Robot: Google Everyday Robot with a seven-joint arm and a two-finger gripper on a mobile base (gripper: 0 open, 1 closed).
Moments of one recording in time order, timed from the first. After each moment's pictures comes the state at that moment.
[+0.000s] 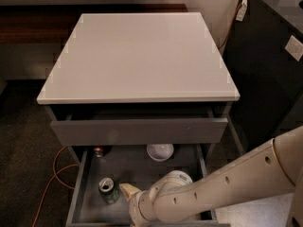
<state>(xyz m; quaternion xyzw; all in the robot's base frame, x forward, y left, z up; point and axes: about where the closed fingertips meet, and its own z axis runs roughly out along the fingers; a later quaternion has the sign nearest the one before) 0.363 0.079 0.483 -0.75 0.58 0.15 0.27</state>
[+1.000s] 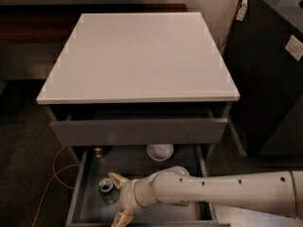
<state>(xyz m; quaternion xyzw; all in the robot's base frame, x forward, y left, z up) 0.392 0.127 0.509 -0.69 0.58 0.26 0.35</state>
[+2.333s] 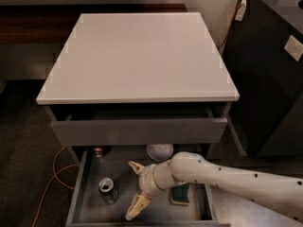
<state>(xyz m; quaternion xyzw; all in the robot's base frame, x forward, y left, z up) 0.438 0.070 0.504 -0.65 0.63 0.29 0.32</state>
